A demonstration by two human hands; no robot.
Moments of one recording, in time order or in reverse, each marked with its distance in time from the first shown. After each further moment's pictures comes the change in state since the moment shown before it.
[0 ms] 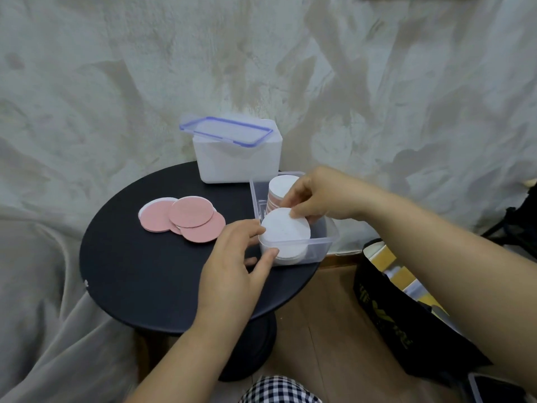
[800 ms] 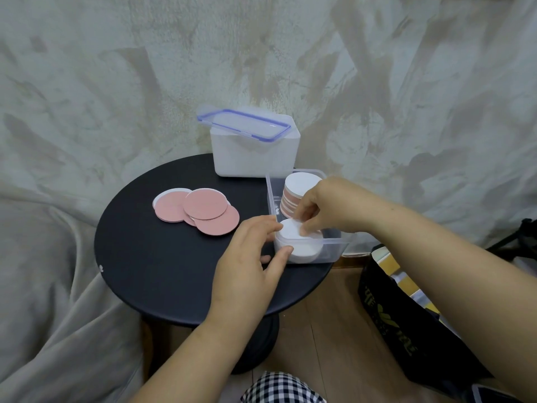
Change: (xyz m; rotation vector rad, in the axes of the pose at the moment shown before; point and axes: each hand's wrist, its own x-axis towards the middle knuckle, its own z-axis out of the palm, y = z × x) left_hand -0.002 -0.002 -0.001 -0.015 0.006 0.028; right_hand 0.005 -0.005 0.015 -0.518 -0.043 -0.022
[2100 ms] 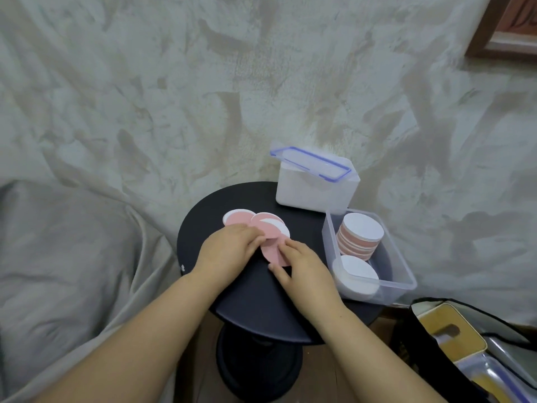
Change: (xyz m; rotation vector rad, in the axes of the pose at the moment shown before) left_hand 0.050 -0.074 -0.096 0.633 -0.289 -0.146; right_hand 0.025 -0.094 0.103 0.196 0.342 -0.097
